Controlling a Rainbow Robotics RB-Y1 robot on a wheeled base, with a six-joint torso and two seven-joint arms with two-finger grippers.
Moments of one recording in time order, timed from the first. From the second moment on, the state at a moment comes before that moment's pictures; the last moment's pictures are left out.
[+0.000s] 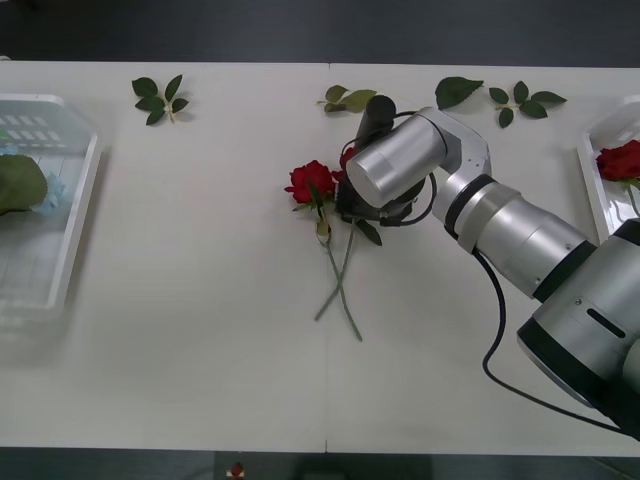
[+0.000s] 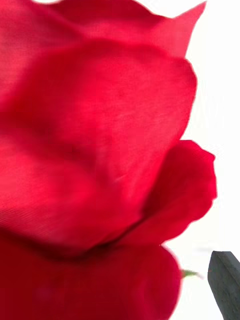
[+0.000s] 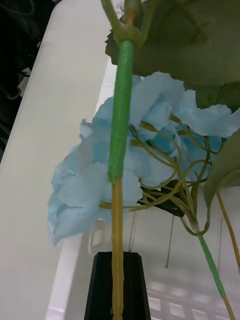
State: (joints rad) right arm -1.00 -0.23 0.66 -0.85 -0.54 1.09 0.82; left arm 0.14 1.01 0.41 -1.38 1.19 0.70 -1.92
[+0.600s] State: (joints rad) right arm -1.00 -0.22 0.63 -0.82 -0.54 1.09 0.82; left arm 0.11 1.01 0.37 -1.38 1.34 0.81 -1.92
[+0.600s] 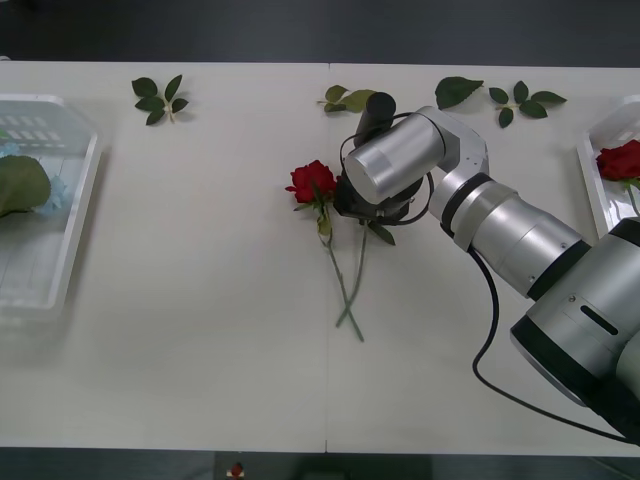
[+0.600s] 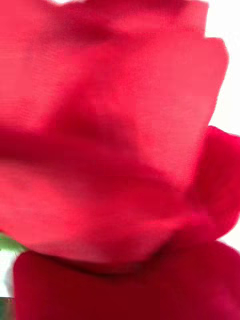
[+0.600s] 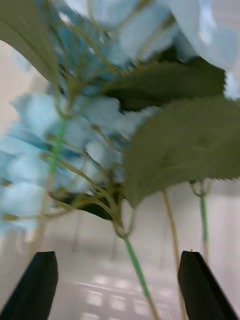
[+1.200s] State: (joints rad) right arm -1.00 -0.36 0.50 -1.02 -0.65 1.29 0.96; left arm 0.01 1.01 0.40 -1.67 1.58 1.10 -1.95
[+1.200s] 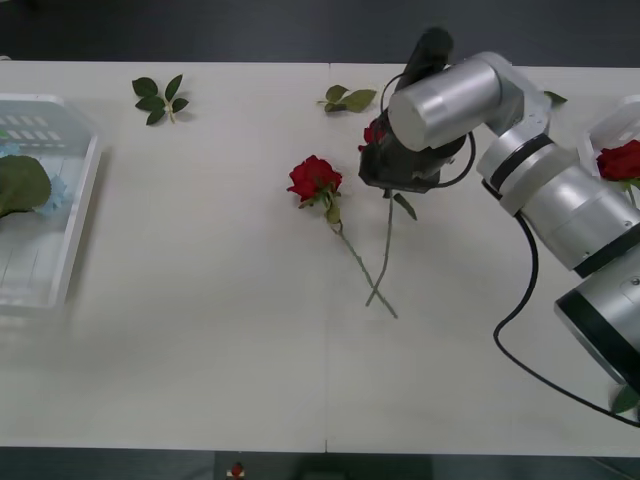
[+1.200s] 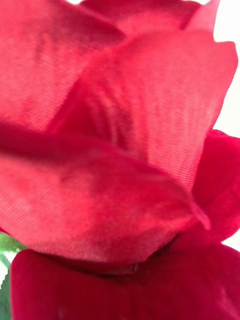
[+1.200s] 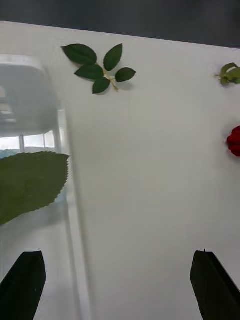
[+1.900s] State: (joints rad) right arm -0.81 -0.86 0.20 -1.20 -0.70 1.37 1.47; left arm -0.16 0.76 0.10 -1.67 1.29 1.06 -1.95
